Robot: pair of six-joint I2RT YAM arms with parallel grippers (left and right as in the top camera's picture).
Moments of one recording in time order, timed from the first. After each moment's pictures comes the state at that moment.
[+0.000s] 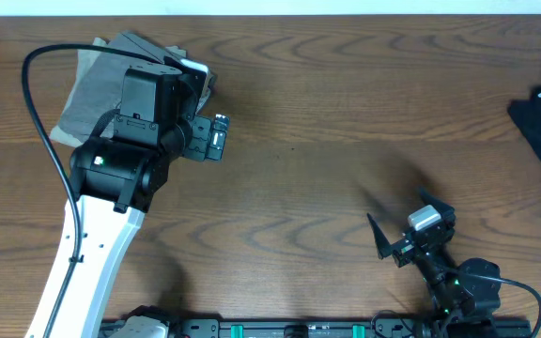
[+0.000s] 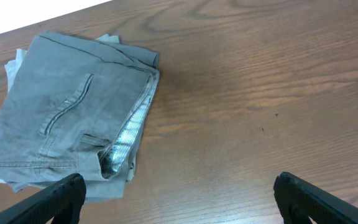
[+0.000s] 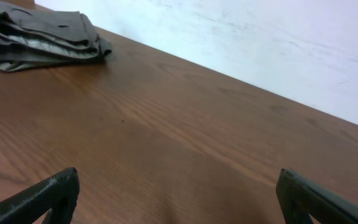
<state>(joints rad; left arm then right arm) -0.28 1.29 1.40 -0.95 -0.06 0.04 0.11 0.02 0.08 -0.23 -0.33 -0.20</state>
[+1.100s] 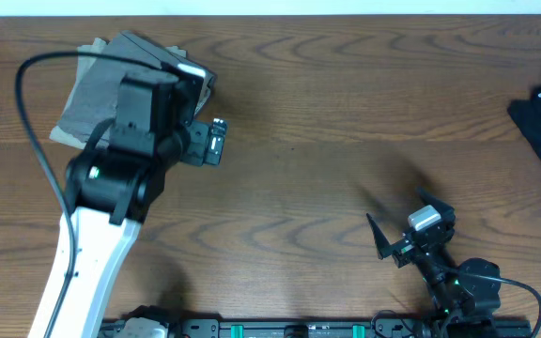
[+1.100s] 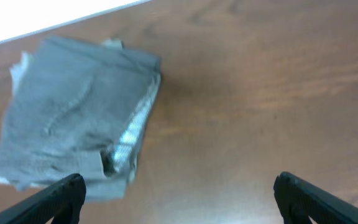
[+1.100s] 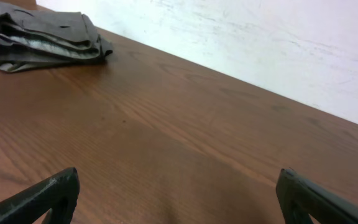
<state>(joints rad) -0.27 1.21 1.34 -0.90 -0.06 0.04 0.11 0.02 0.08 -0.23 -0.34 -0.19</state>
